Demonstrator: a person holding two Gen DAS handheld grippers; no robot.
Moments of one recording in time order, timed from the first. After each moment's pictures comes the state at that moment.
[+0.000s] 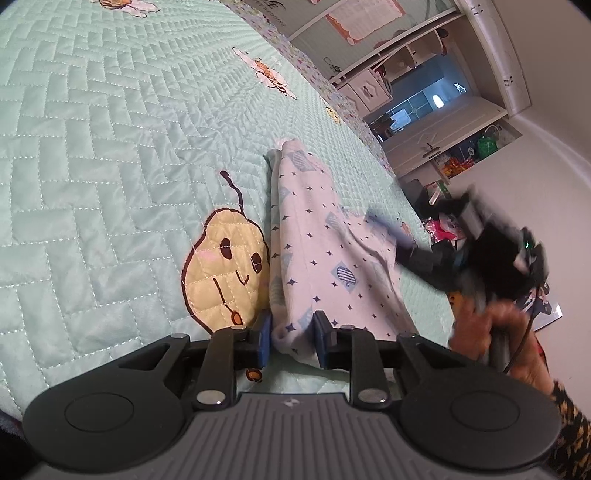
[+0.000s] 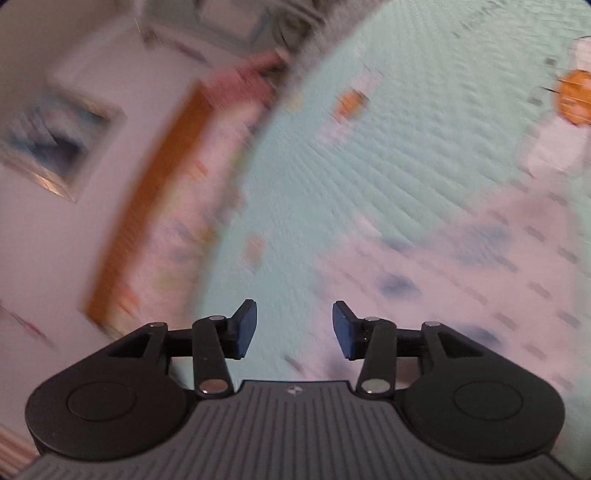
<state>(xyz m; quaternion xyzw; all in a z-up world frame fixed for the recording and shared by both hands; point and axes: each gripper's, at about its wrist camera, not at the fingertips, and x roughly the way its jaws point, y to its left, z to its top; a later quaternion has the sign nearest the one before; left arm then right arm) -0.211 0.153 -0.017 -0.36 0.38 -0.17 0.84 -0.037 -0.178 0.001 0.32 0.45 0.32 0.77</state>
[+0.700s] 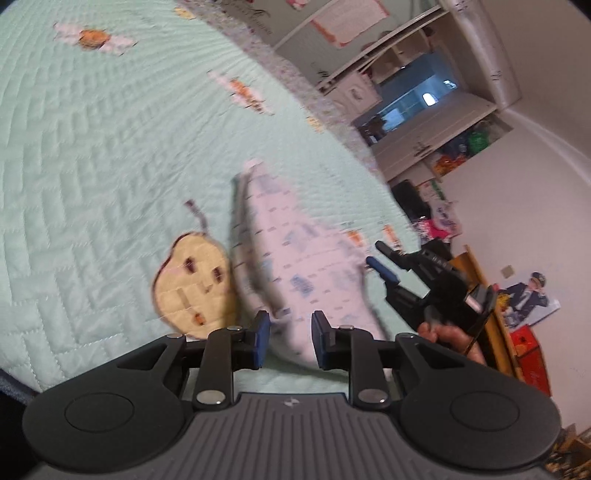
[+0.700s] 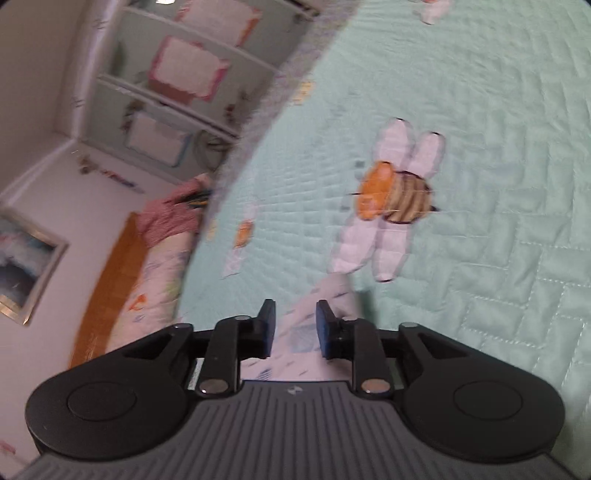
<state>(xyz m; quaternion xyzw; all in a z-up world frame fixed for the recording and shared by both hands) -0.224 0.154 0.039 -0.35 0.36 -0.19 0.84 -0.072 -0.268 -0.008 0.46 0.32 0.17 0.81</state>
